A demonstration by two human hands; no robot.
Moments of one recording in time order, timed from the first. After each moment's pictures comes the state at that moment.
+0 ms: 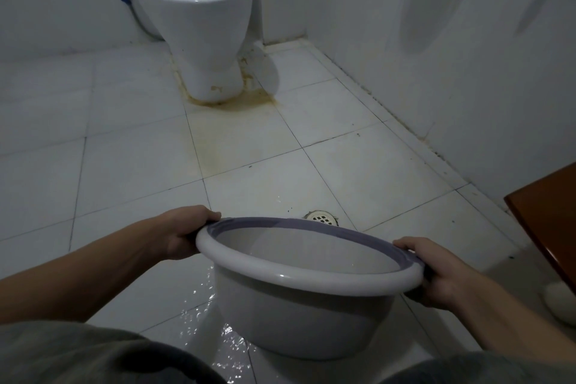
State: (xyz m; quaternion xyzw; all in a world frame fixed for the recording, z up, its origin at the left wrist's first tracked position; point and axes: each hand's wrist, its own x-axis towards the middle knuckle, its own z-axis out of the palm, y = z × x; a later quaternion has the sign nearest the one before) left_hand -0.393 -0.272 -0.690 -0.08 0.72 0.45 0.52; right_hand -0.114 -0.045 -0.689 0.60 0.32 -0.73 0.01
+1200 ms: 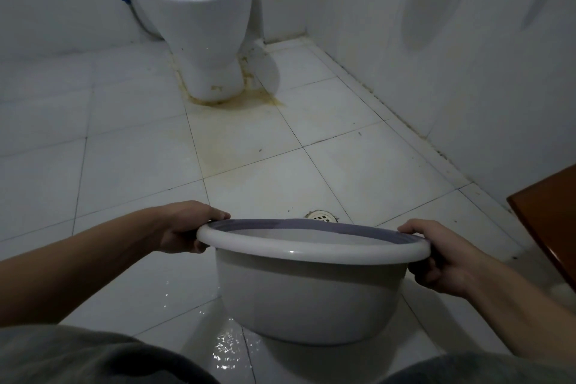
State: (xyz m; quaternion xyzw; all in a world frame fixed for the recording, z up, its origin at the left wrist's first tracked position) left_hand -0.402 -0.268 -0.685 0.02 0.77 0.35 0.54; right_hand -0.115 -0.019 -0.679 0.56 0.41 -0.72 0.03
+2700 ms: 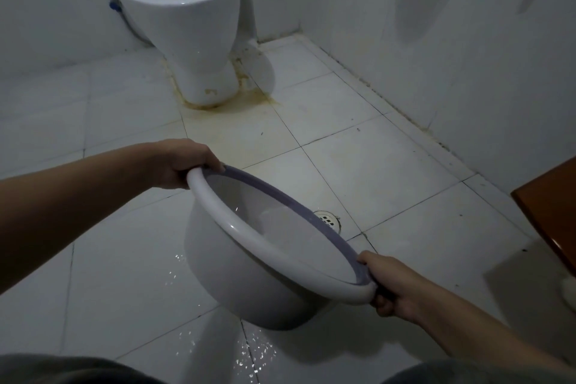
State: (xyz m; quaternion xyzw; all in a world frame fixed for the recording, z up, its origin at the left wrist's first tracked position) left_hand -0.449 -0.209 -0.618 0.08 0.83 0.34 0.43; right_hand -0.139 -0.067 -0.739 0.56 0.49 -0.66 0.10
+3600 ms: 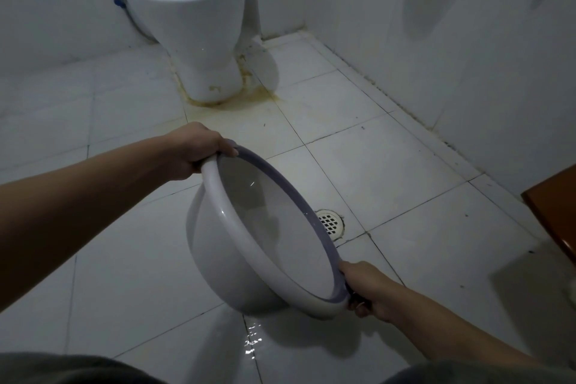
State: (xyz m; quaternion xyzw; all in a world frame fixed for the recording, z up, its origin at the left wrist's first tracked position) left_hand -0.436 -0.197 -0.602 0.11 0.84 0.40 0.35; right_hand -0.164 -0.087 -0.770 0.53 0.55 -0.63 0.15
